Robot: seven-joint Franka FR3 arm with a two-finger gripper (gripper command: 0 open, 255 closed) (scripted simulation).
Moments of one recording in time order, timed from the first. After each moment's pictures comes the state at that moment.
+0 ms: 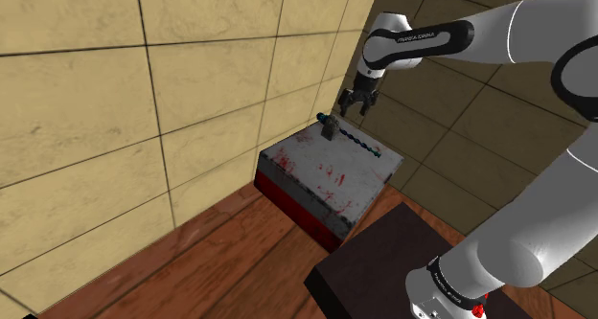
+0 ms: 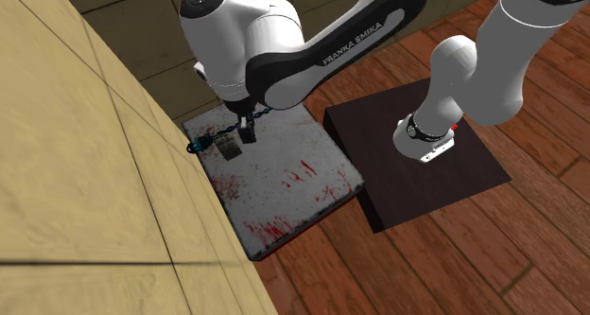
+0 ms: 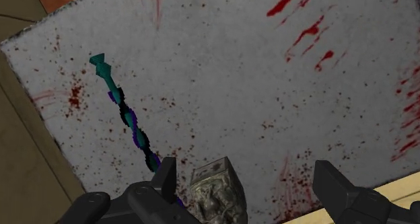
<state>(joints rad) -0.04 0.09 -0.14 -1.99 -0.02 2.05 0.06</state>
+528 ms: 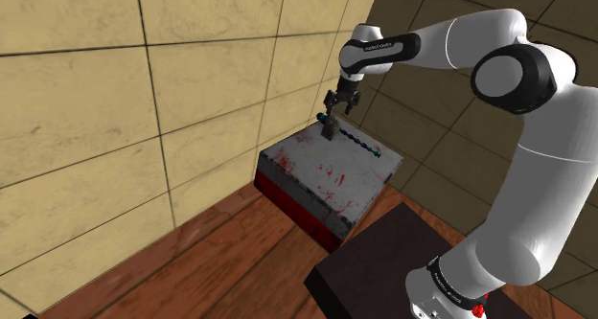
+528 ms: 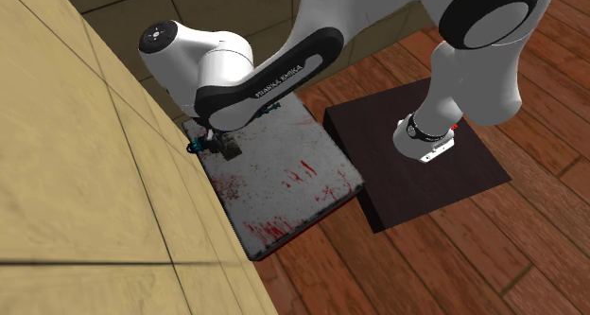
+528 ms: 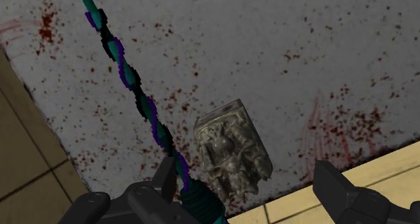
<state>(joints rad) -0.07 0.41 -0.14 -1.69 0.03 2.07 0.03</state>
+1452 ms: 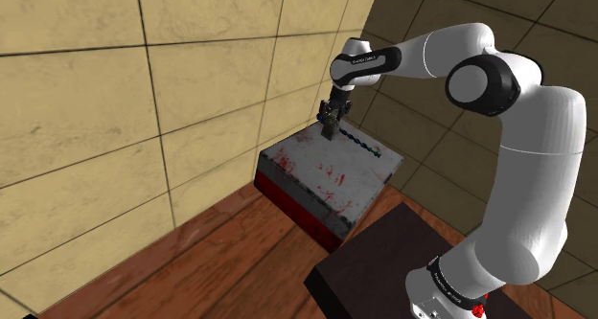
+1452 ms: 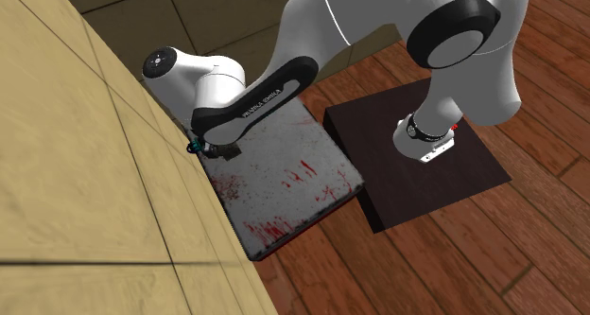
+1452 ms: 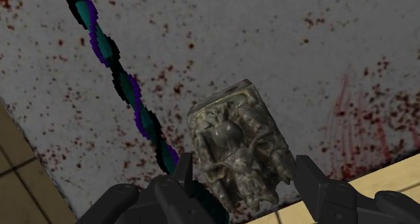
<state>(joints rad) -0.09 0.55 -0.14 -1.62 0.04 2.14 0.03</state>
